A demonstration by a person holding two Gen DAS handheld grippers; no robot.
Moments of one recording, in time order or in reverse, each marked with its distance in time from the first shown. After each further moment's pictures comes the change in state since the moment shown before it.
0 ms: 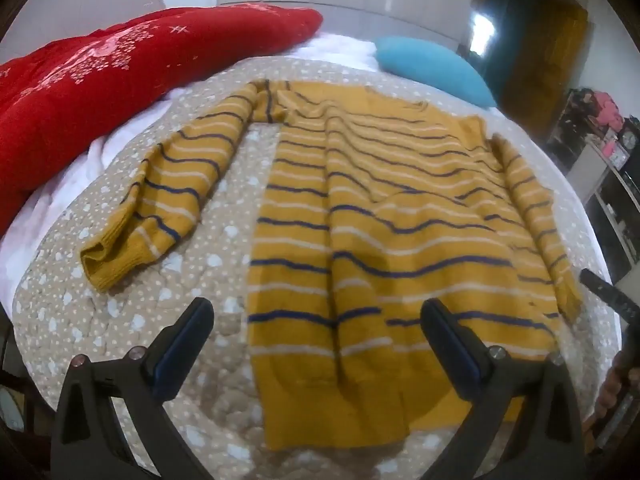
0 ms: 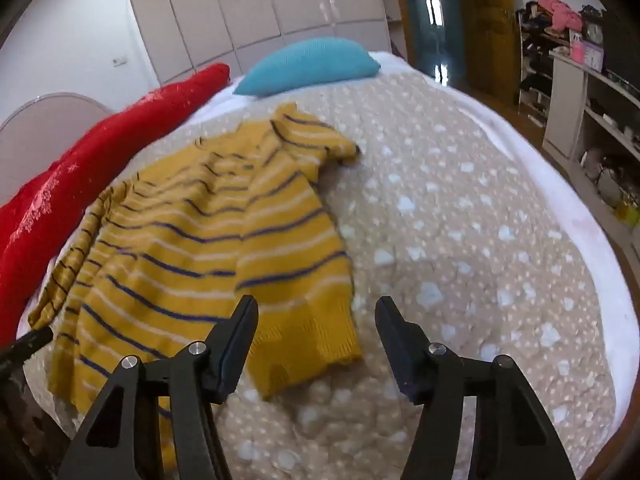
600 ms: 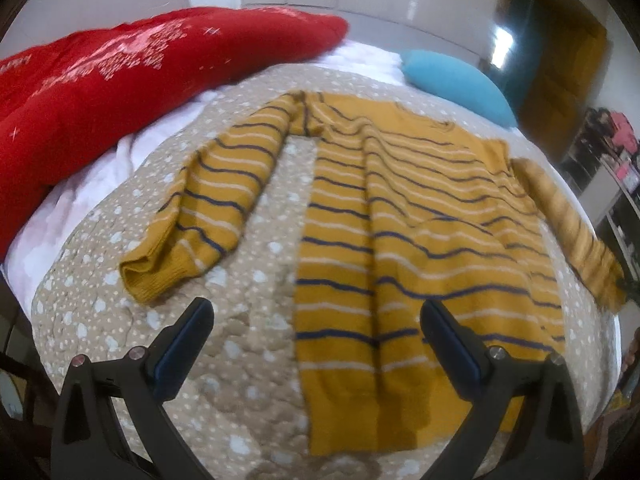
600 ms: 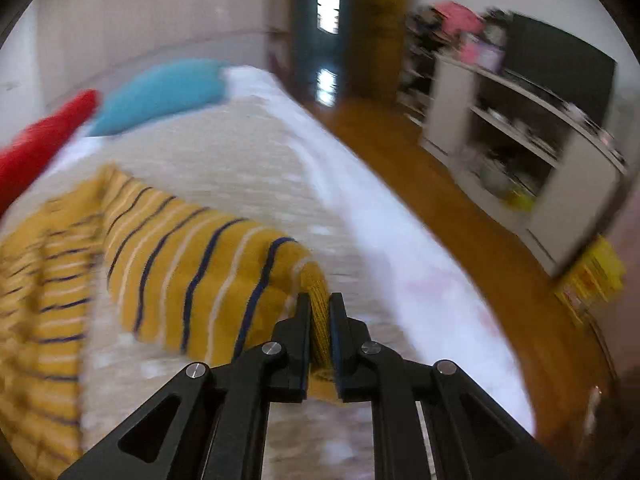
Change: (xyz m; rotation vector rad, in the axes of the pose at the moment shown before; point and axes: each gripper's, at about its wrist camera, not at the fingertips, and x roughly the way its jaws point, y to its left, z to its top) left arm -0.012 0.033 0.013 -0.080 0.023 0.063; right arm -0.005 -0.120 0.067 0.149 -0.006 -0.469
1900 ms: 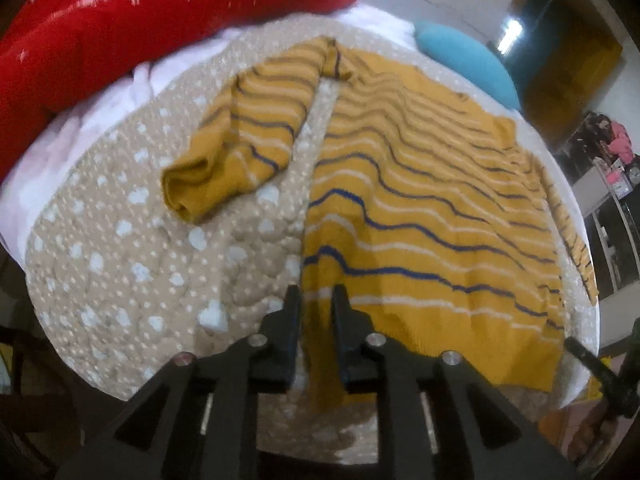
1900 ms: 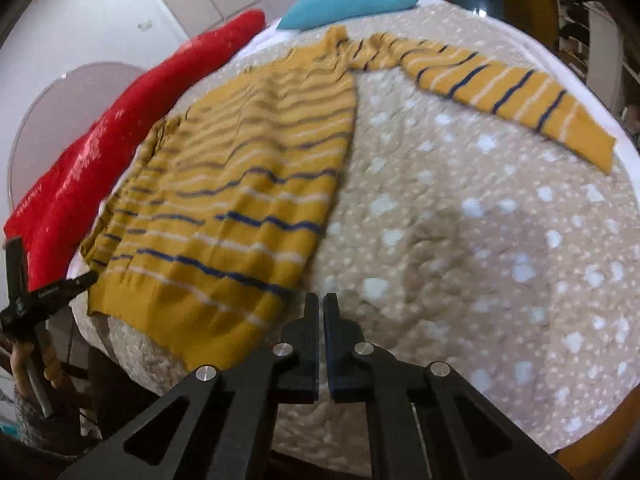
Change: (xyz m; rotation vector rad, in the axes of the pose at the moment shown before) left arm -0.013 0.052 -0.019 -0.006 0.129 -0.019; right arm -0.088 0.087 -0.145 -0.197 0.222 0.641
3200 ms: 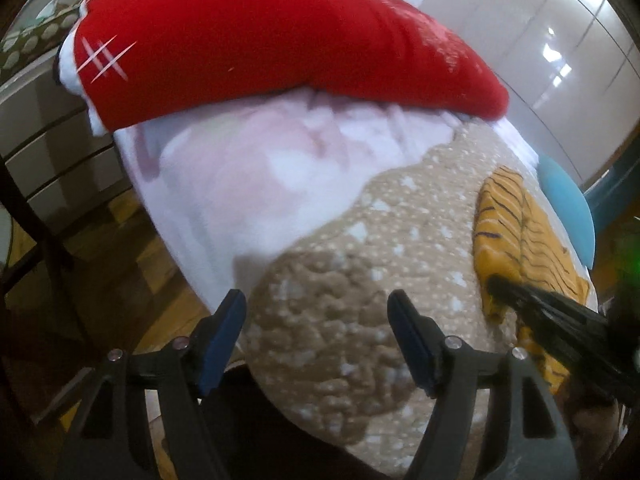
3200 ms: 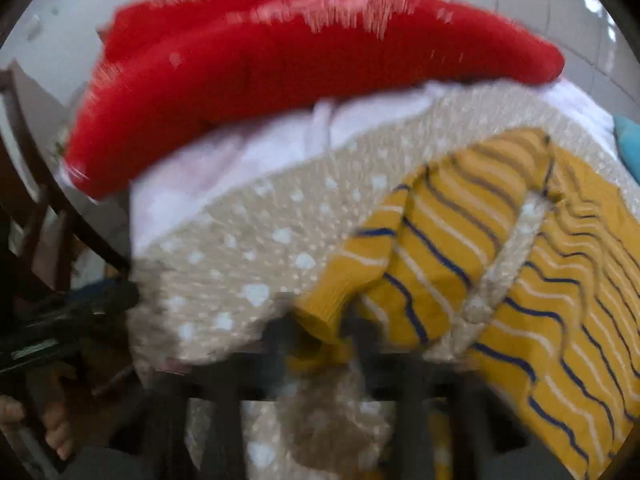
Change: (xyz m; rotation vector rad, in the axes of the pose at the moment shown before) left arm -0.022 0.217 -0.040 -0.530 -0.180 0.090; right arm 0.213 0.430 0.020 -0.802 0.190 0.236
